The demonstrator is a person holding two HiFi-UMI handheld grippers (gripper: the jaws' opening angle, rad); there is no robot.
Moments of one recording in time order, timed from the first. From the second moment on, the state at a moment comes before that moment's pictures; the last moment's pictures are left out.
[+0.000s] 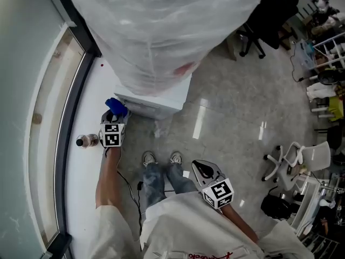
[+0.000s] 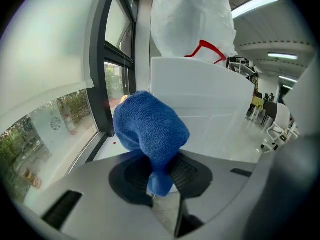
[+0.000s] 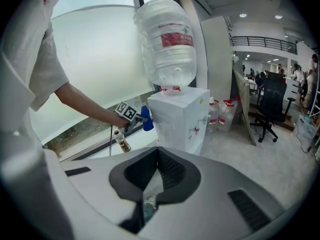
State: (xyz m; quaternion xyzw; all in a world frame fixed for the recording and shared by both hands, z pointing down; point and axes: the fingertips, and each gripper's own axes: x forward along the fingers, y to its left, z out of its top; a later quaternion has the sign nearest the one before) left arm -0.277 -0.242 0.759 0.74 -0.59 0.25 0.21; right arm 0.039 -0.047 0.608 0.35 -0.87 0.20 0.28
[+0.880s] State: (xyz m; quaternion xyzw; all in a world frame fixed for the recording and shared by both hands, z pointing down) left arm -0.189 -0.242 0.766 0.78 -0.54 0.27 0.20; right arm 0.067 -0.047 0.605 0.37 -0.86 0.21 0.28
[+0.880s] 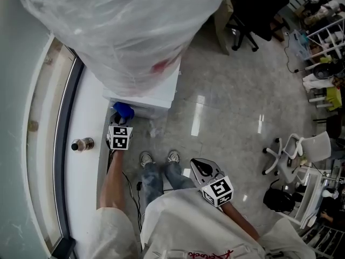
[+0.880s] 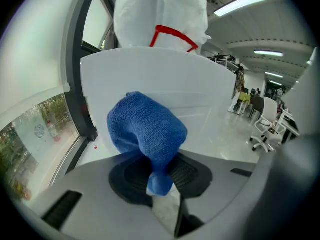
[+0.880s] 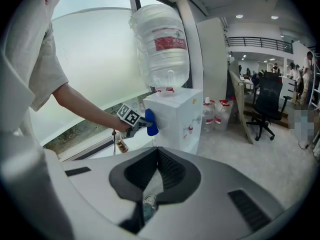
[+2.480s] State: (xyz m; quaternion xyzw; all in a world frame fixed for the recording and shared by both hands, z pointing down) left arm -0.137 -0.217 0.736 0.79 -0.53 0.24 0.18; right arm 0.072 -0.052 0.607 0.35 -0.88 0.21 0.25
